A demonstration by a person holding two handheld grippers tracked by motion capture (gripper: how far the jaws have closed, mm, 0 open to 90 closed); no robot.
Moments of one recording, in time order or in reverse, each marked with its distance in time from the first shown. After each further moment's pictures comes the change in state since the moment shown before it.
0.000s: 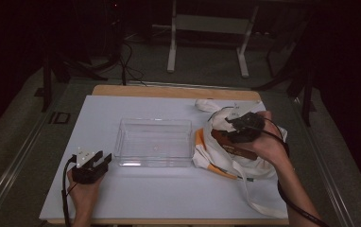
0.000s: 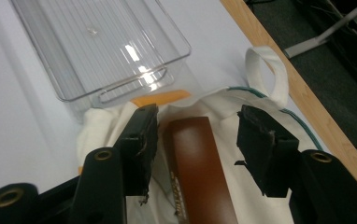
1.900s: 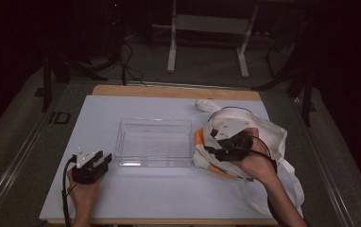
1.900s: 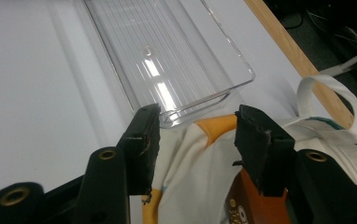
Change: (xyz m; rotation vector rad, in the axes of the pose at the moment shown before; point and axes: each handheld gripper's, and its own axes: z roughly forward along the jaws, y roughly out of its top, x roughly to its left) left arm -0.001 0.000 0.000 -0.002 0.001 0.005; right arm 0.057 0.001 0.005 -0.088 0.067 -0.057
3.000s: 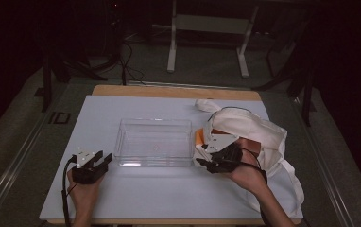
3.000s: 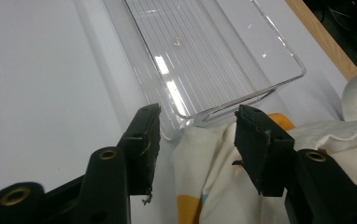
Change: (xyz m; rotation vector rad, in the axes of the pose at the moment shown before) left arm 0.000 0.000 0.000 -0.002 -0.001 -0.001; right arm 0.029 -0.010 0.024 0.008 0.045 -0.015
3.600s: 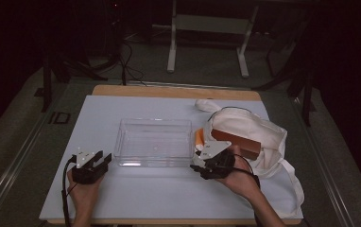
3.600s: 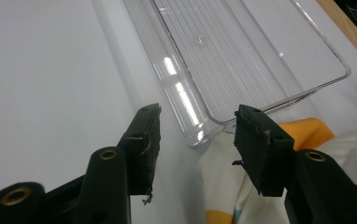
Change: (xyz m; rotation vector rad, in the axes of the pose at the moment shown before) left arm 0.000 0.000 0.000 -0.001 0.001 0.000; right arm 0.016 -0.003 0.019 -0.003 0.040 0.002
